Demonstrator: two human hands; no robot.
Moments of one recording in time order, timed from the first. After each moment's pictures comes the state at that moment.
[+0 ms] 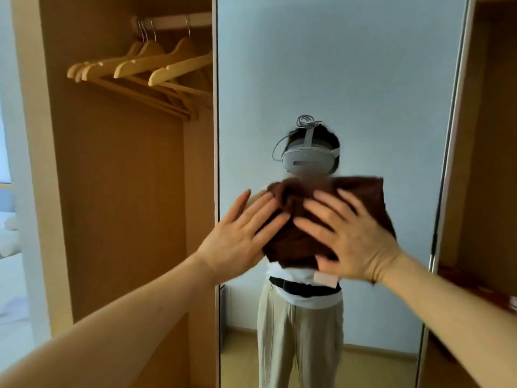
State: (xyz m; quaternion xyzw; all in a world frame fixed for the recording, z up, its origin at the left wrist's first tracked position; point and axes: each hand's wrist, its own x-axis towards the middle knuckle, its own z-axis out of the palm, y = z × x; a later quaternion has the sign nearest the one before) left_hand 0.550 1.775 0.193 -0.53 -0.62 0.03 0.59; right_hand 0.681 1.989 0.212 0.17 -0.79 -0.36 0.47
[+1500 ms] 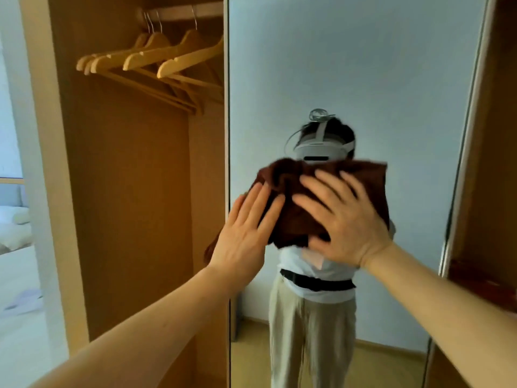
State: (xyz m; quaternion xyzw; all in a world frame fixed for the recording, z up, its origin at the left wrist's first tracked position) left_hand 0.568 1.771 0.173 -0.46 -0.71 -0.12 0.52; right_hand 0.669 1.961 0.214 0.12 -0.80 -0.28 0.51
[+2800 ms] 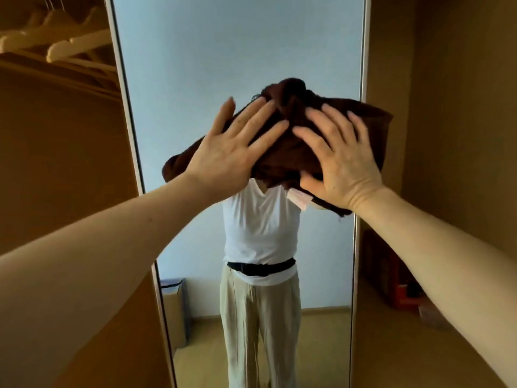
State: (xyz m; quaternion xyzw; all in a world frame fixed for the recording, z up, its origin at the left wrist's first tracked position) left_hand 0.596 1.860 0.286 -0.50 -0.58 0.04 0.64; right_hand 0.726 2.046 0.258 0.00 -0.77 -0.26 0.58
